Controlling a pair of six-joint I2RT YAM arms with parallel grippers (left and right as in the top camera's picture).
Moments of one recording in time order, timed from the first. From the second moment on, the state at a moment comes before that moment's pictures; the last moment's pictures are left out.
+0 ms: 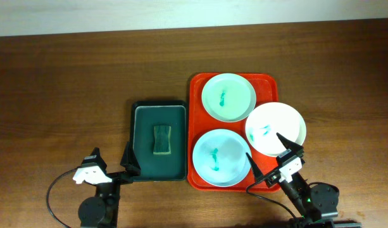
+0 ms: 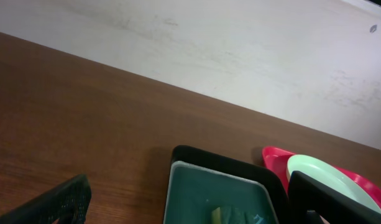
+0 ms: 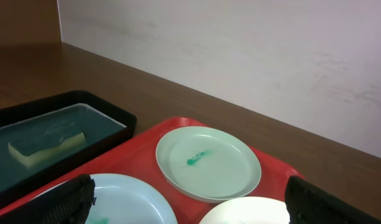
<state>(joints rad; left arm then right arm) -0.11 0.01 0.01 -0.07 -0.10 -0.34 0.06 0.01 0.01 -0.04 -0.43 -0.18</state>
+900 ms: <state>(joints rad) -0.11 0.01 0.01 -0.07 -0.10 -0.34 0.07 0.01 0.01 -0.07 -0.07 -0.26</state>
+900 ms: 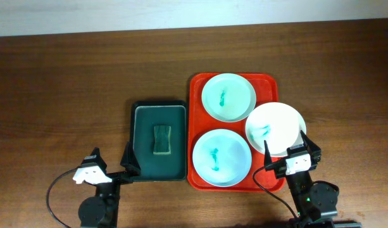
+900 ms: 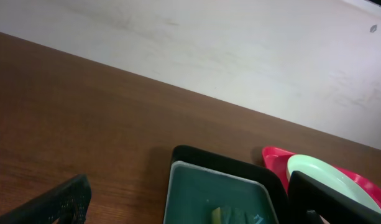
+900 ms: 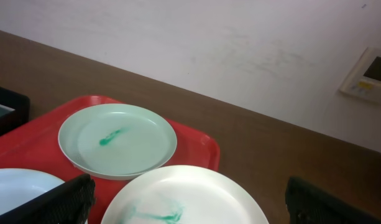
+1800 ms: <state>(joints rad) -0.11 0.46 0.63 -0.41 0.17 -0.33 0.07 0.37 0.73 -0.64 -0.43 0.03</state>
